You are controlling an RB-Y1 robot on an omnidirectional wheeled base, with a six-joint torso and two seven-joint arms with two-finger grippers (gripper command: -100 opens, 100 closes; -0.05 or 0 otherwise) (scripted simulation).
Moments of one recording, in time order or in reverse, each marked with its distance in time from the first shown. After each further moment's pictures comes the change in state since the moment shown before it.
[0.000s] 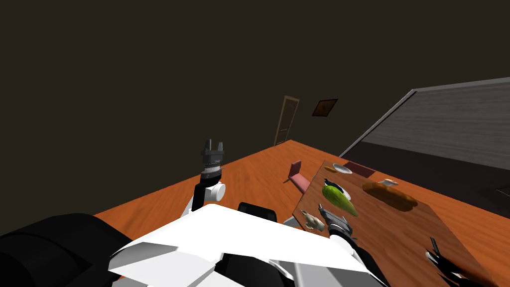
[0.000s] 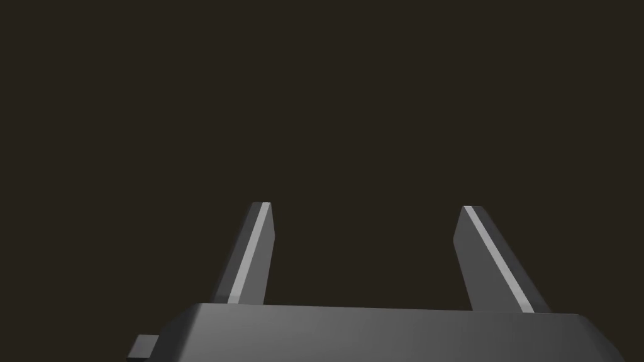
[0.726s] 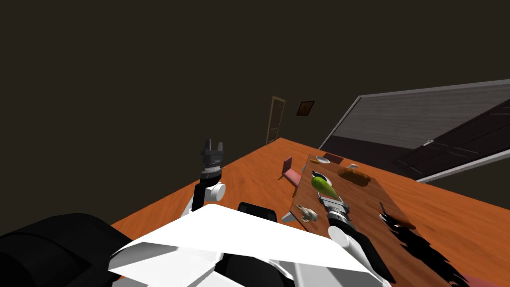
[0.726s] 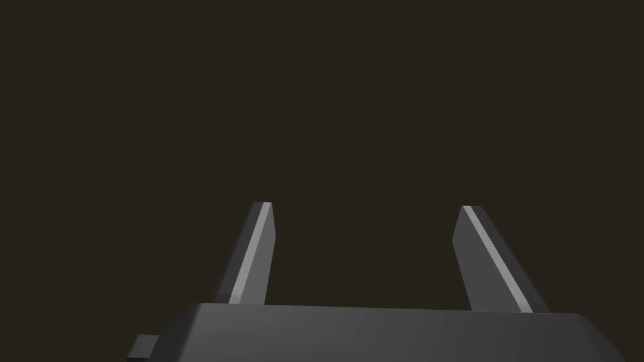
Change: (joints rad) left arm 0.000 0.000 0.000 0.000 0.000 0.000 0.000; right arm 0.032 -0.052 0.054 -0.209 0.216 -0.062 0.088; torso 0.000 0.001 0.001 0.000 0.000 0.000
